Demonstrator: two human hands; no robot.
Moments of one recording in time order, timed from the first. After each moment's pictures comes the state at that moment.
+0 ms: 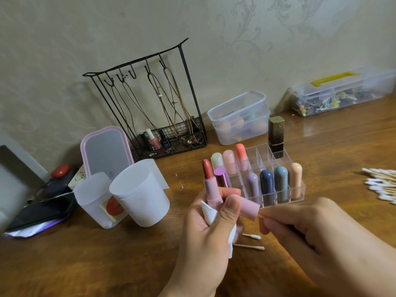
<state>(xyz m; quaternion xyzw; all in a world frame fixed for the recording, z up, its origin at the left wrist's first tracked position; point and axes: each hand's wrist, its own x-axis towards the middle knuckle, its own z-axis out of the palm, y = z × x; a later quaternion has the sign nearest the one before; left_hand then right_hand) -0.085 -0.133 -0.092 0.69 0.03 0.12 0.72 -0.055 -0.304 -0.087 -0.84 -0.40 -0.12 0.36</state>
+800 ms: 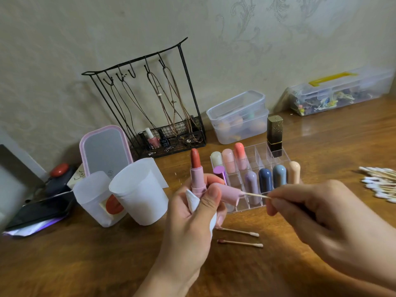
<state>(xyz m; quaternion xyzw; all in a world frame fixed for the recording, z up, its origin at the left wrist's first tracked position) -0.081 -0.114 -0.087 0.69 -0.01 0.14 0.71 -0.050 -0.314 -0.077 -0.82 -0.38 -0.07 0.42</state>
